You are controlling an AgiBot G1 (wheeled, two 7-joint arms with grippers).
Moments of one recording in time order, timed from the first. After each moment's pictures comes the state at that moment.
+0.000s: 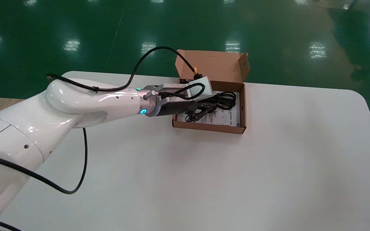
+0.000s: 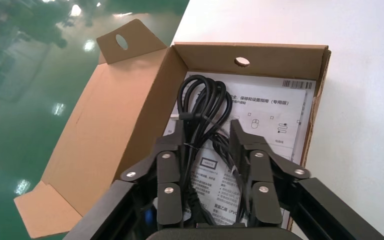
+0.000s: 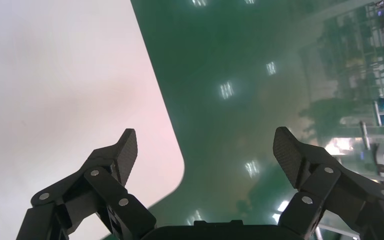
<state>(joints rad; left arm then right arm) -1.63 1.36 1.19 -0.51 1.06 0.66 0.24 2.04 -0.70 -0.67 0.01 -1.54 -1.22 -0.79</state>
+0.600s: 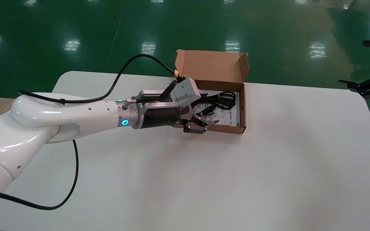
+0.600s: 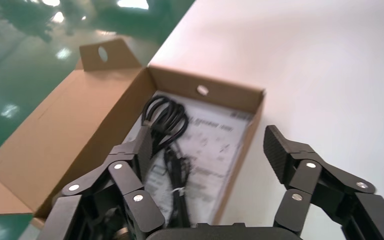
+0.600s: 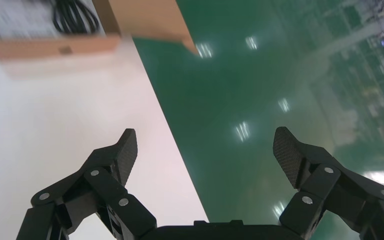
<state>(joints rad) -1.52 1.21 1.02 -0.67 0.98 0.83 0.15 1.84 -0.68 -0.59 0.27 -1.37 -1.29 -0.58</state>
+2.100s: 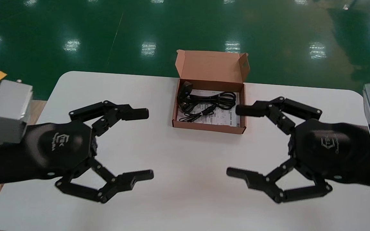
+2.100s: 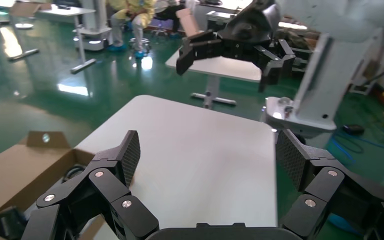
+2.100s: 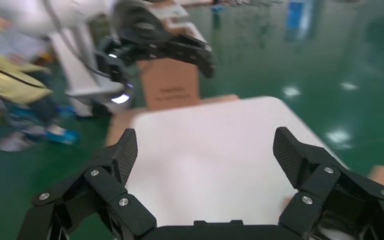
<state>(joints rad) -1.10 0.65 0.33 -1.25 0.75 1.45 -0.17 1.12 -0.62 -0.30 1.22 -0.77 -1.48 0.14</state>
